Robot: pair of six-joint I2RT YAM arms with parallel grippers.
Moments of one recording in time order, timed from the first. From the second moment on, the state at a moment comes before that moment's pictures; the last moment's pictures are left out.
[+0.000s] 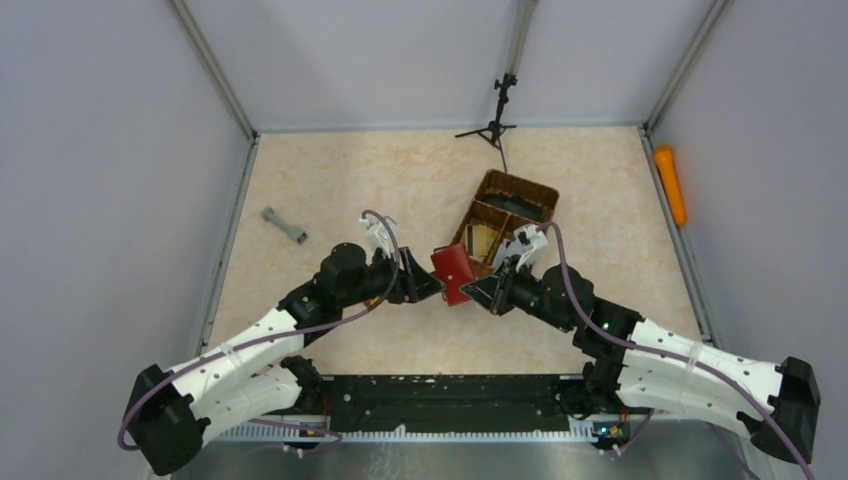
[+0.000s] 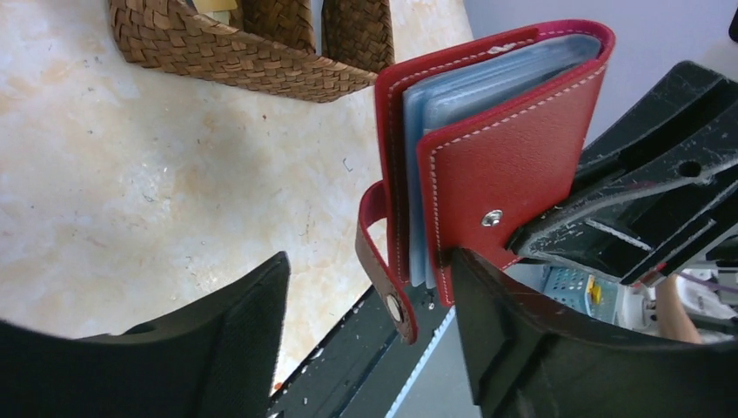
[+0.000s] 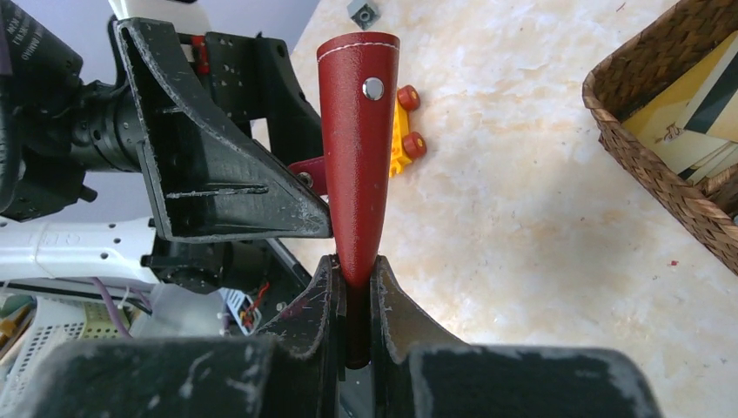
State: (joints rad) left arm -0.74 0.90 0.55 0.02 0.29 -0.84; right arm 1.03 0.75 0.53 0.02 0.11 0.73
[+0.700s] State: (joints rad) left arm -0.74 0.77 0.55 -0.12 0.18 -0.83; right arm 1.03 0.80 0.50 -0.02 0.19 0.77
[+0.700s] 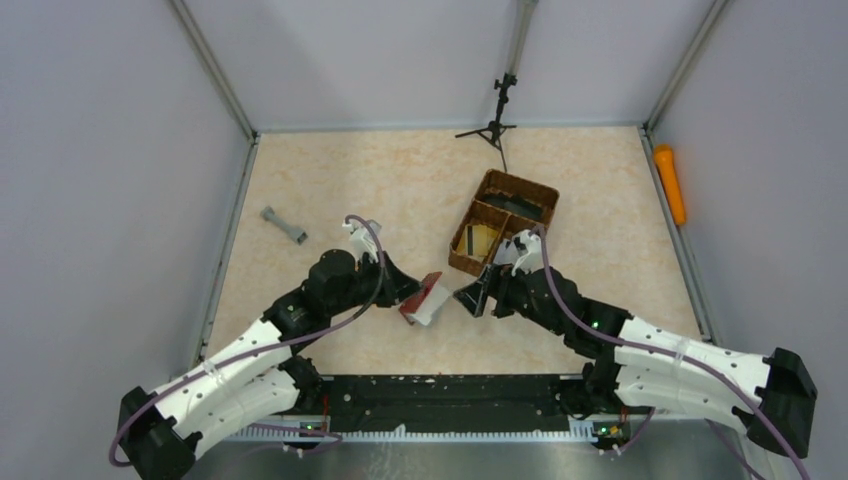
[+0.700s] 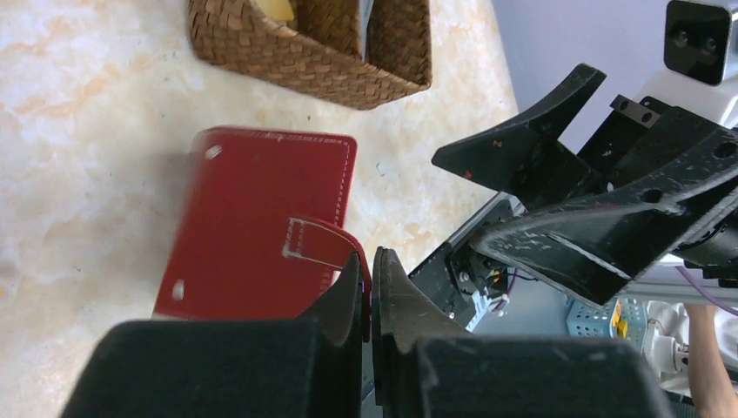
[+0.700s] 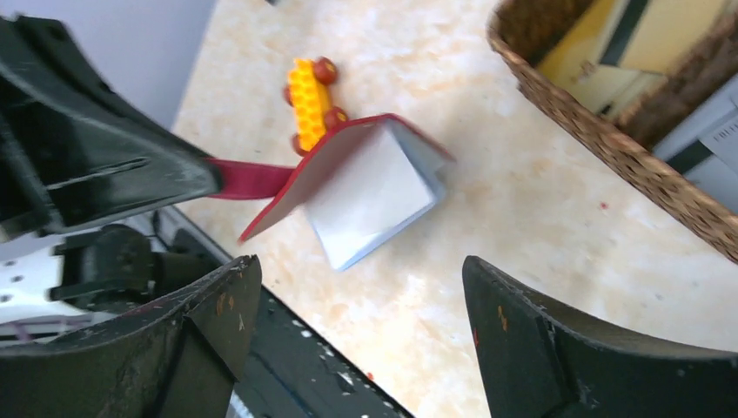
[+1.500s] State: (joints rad) left arm -0.74 0.82 0.64 -0.16 0.29 -0.84; right arm 1.03 0.79 0.37 0.02 0.22 0.81
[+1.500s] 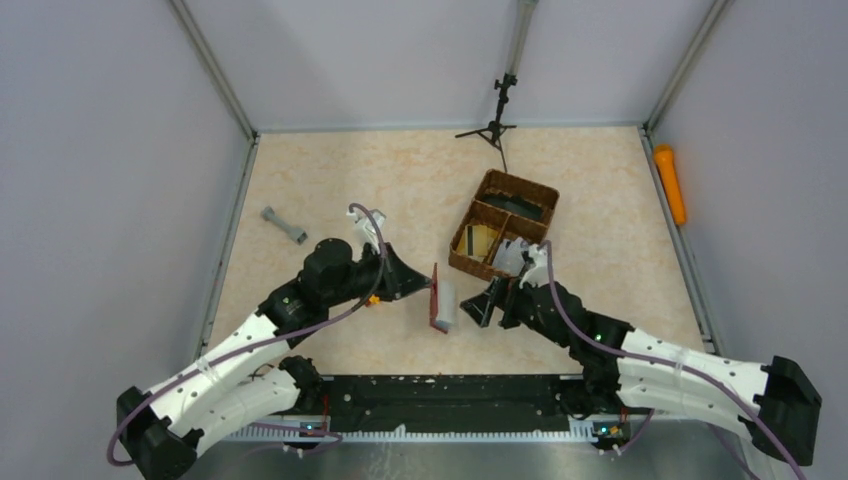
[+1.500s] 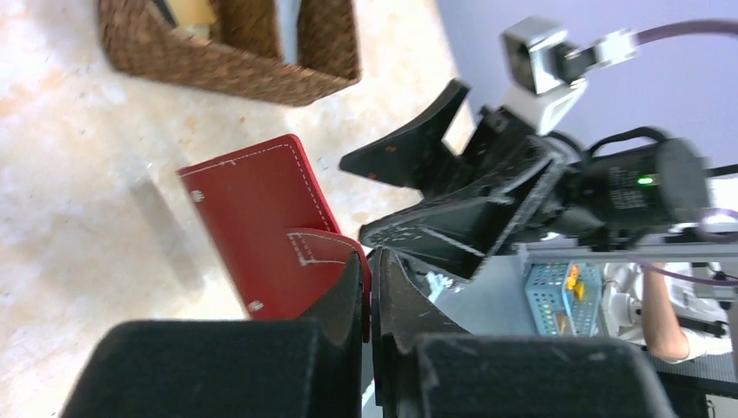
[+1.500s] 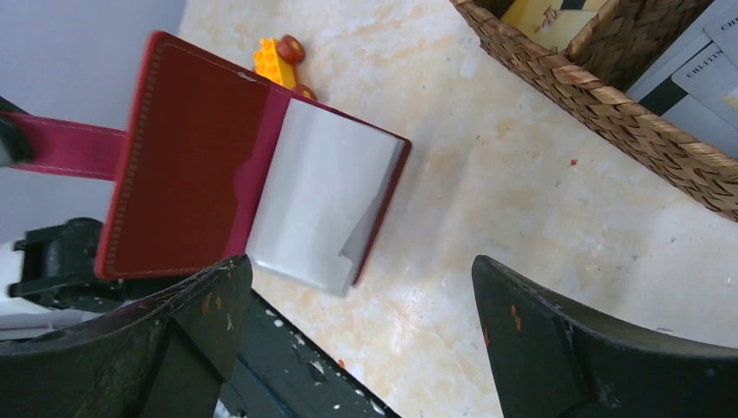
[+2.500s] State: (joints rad) left arm -0.74 0.86 0.78 0.12 0.30 -1.04; right arm 1.03 0.75 0.17 0.47 0.22 1.63
